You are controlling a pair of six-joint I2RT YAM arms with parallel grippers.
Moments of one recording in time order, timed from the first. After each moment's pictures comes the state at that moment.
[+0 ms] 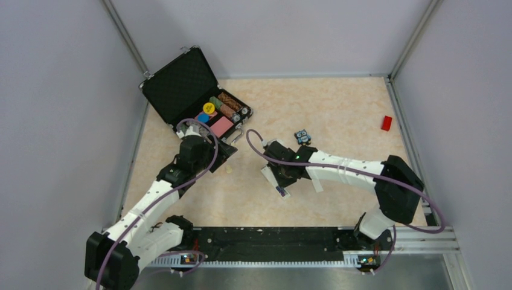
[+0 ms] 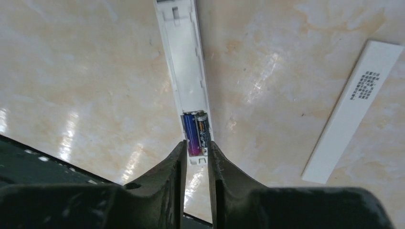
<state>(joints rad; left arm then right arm) -0.40 0.93 0.61 -0.25 0.05 -1.05 1.00 1.58 1.08 -0.68 0.17 0.48</state>
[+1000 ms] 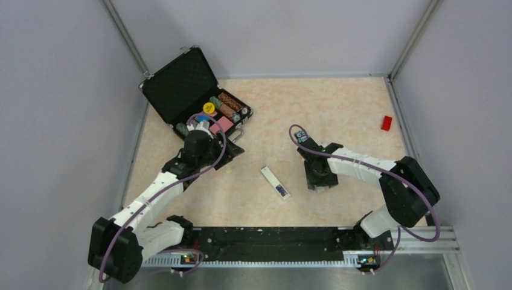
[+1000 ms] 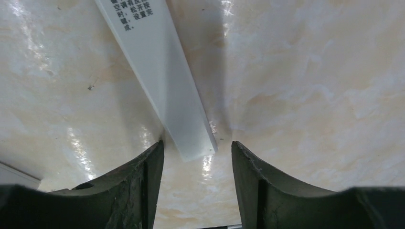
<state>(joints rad) -0.40 1.04 0.65 -0.21 0.18 -0.94 0.66 1.50 0.83 -0.77 0.26 0.56</state>
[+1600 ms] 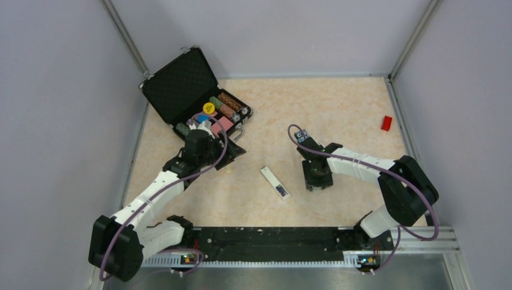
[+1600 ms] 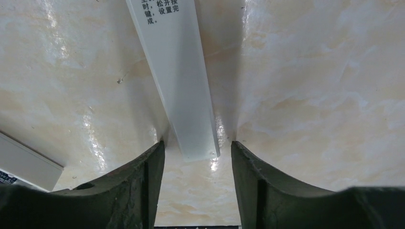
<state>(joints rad) -0.40 1.05 0.66 -0.20 0.22 -0.94 0.66 1.51 0.82 -0.73 0.16 0.54</state>
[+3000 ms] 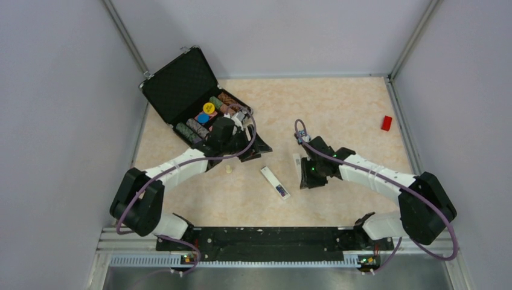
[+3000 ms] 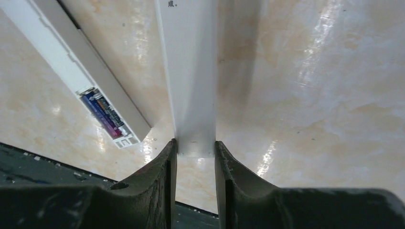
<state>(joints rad) -0.52 1.42 0.82 0.02 0.43 -0.92 0.66 1.34 0.76 -0.62 -0.04 0.57</state>
